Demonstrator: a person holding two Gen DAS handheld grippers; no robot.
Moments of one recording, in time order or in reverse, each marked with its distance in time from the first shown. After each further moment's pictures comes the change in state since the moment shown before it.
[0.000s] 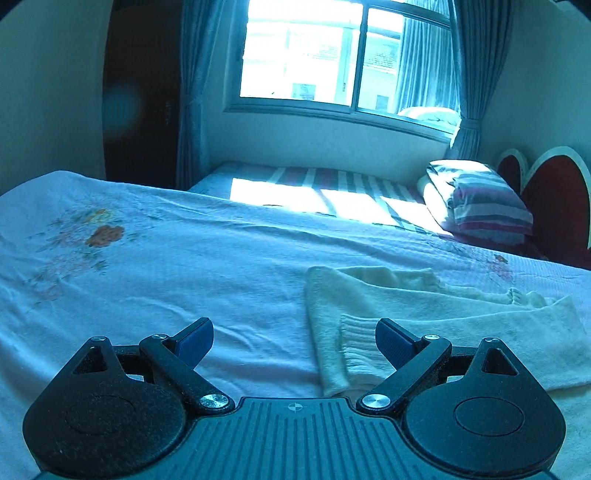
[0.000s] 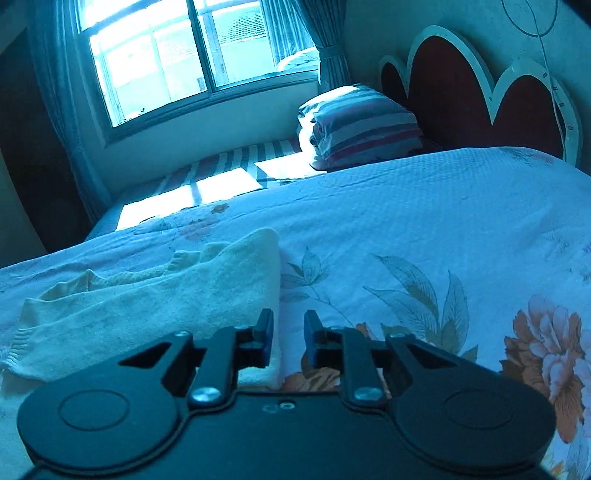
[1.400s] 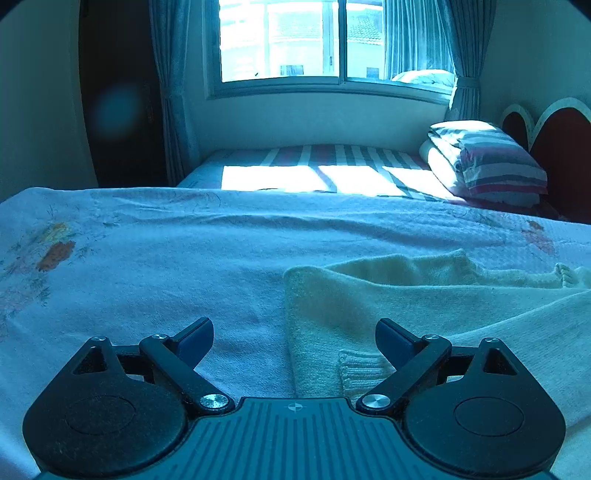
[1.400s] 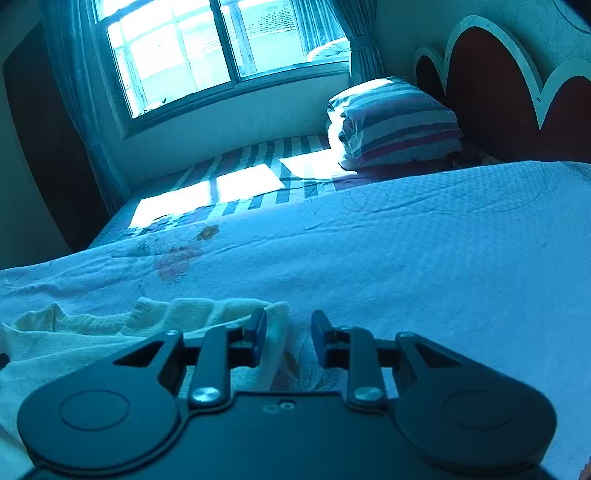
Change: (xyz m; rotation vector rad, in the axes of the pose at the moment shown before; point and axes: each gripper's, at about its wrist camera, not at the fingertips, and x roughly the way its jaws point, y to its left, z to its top) left arm 0.084 -0.026 0.014 0.087 0.056 0.025; right arm 0.090 -0.018 0.055 -0.040 0.021 0.098
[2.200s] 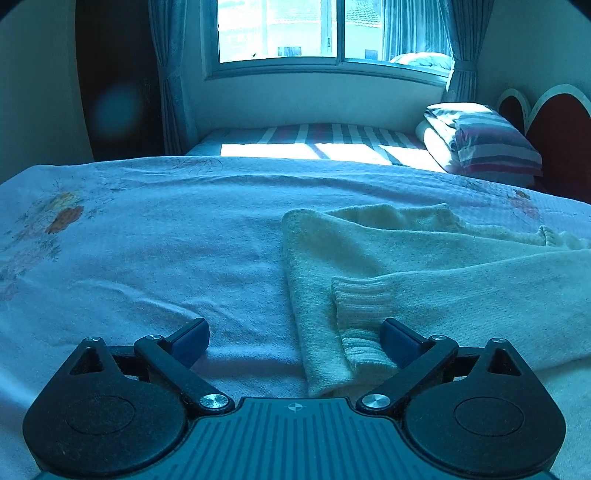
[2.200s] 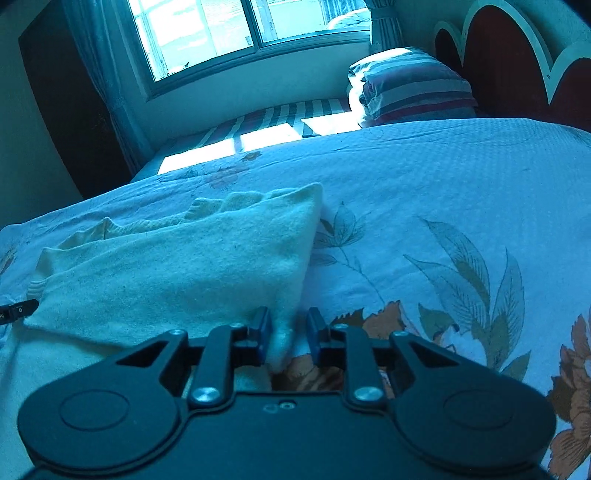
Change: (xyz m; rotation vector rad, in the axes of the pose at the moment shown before) left arm -0.023 -0.001 -0.029 0.019 0.076 0.012; right arm -0.048 0.018 -0.054 -0.020 0.126 0.033
